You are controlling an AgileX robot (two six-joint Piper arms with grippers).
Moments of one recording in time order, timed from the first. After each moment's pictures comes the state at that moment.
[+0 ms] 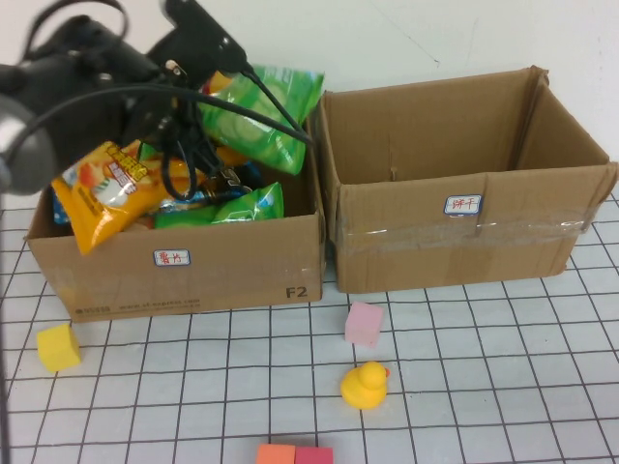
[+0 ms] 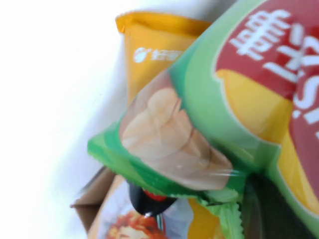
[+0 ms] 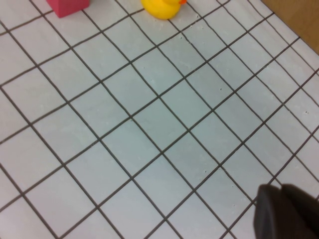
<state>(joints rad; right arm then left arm) 0.43 0.52 -0.41 0.16 0.72 -0.62 -0.38 1.81 -1.61 0.53 0.63 0.08</state>
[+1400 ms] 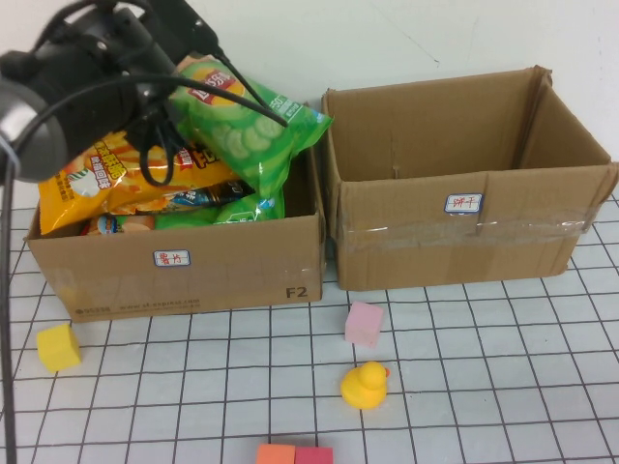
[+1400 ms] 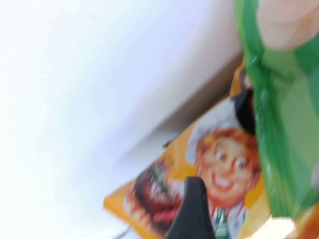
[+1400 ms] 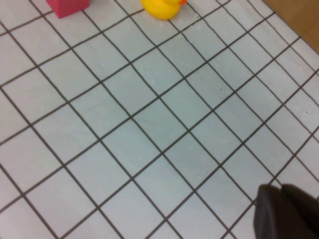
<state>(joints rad) 0.43 0.52 -0.41 0.16 0.72 -0.62 -0.38 1.84 -1.68 0.85 0.83 -0.16</state>
